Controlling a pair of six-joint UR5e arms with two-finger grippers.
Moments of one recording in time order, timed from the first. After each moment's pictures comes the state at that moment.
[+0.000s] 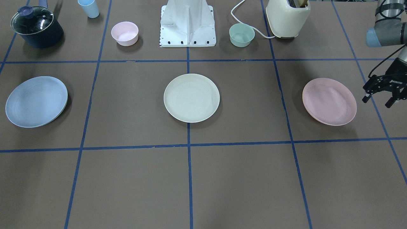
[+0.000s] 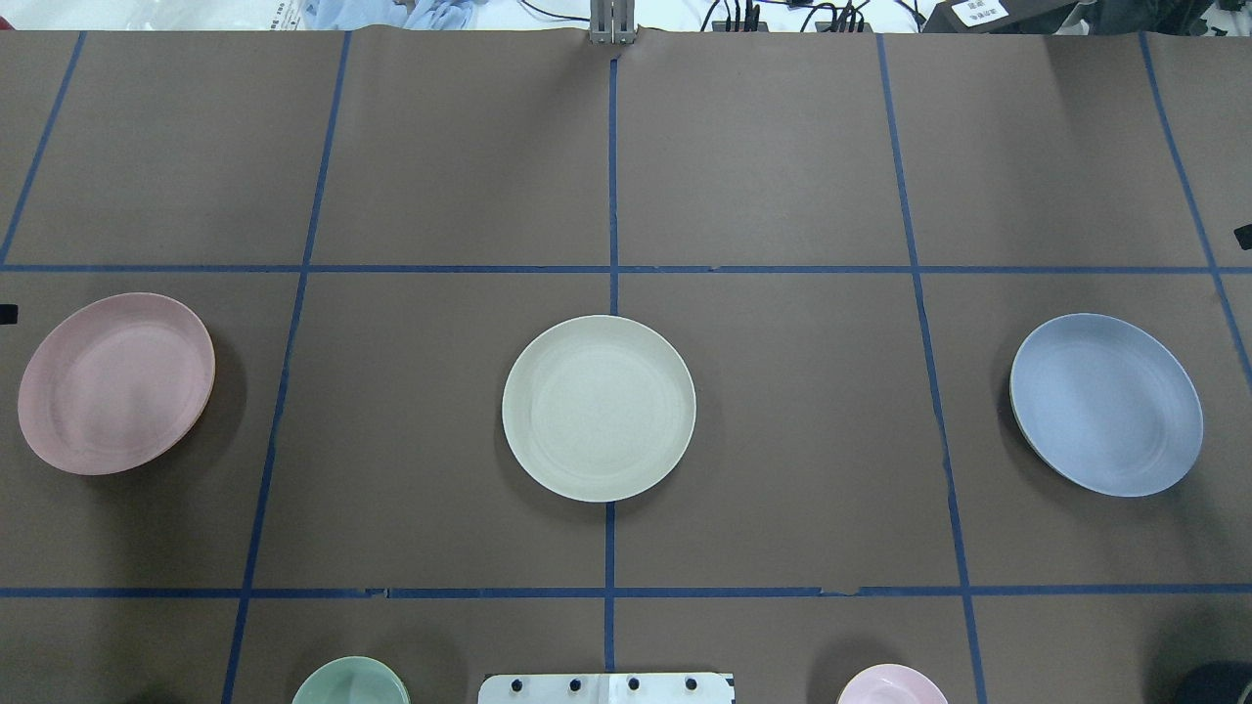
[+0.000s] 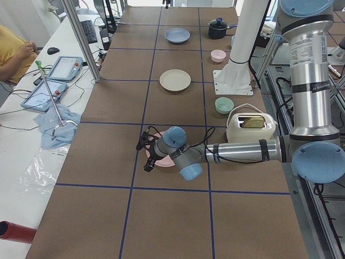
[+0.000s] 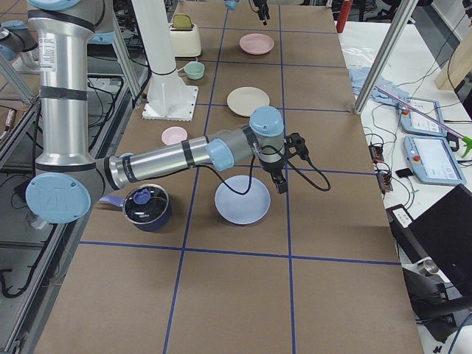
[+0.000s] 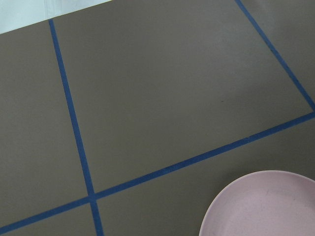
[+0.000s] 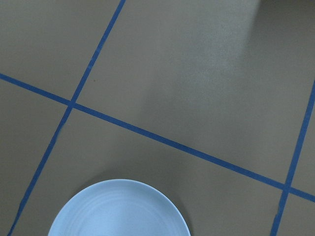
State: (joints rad) left arm -1.10 -1.41 -1.46 -2.82 -2.04 -0.73; right arm 1.39 -1.61 1.89 -1.36 2.36 0.11
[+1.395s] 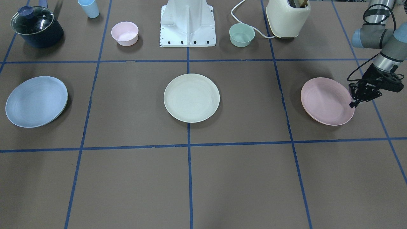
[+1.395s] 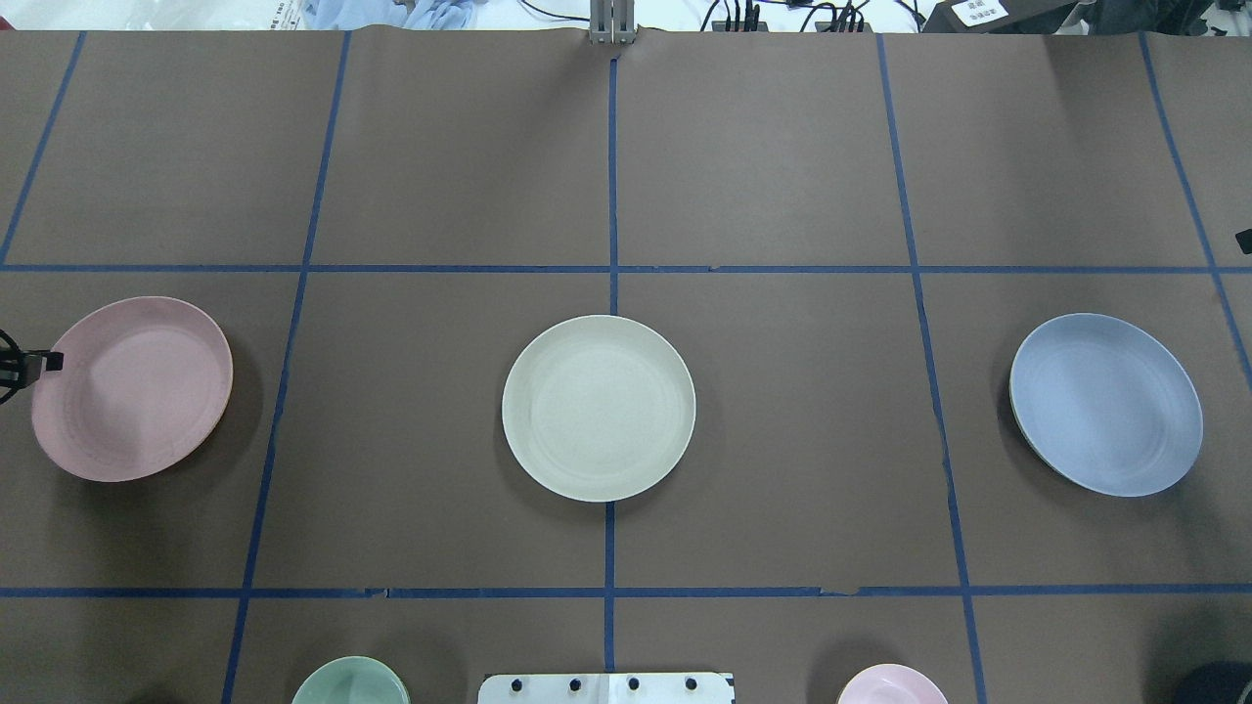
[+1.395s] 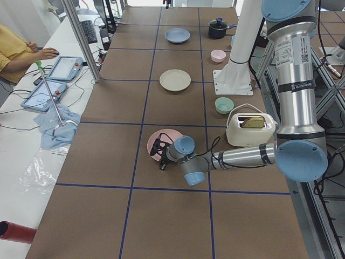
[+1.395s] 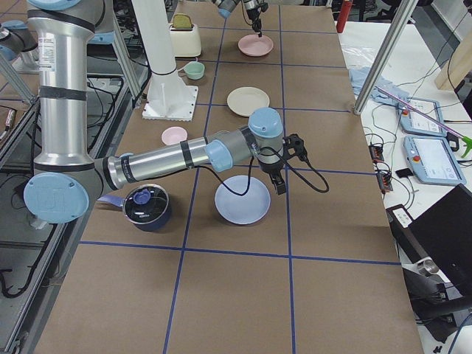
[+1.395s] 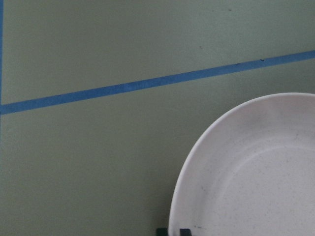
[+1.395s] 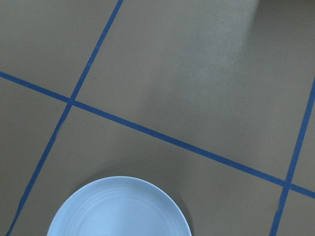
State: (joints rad) left arm -0.96 -1.40 -1.44 -2.90 -2.02 -0.78; right arm 1.39 -1.62 1.90 -1.36 2.36 0.11
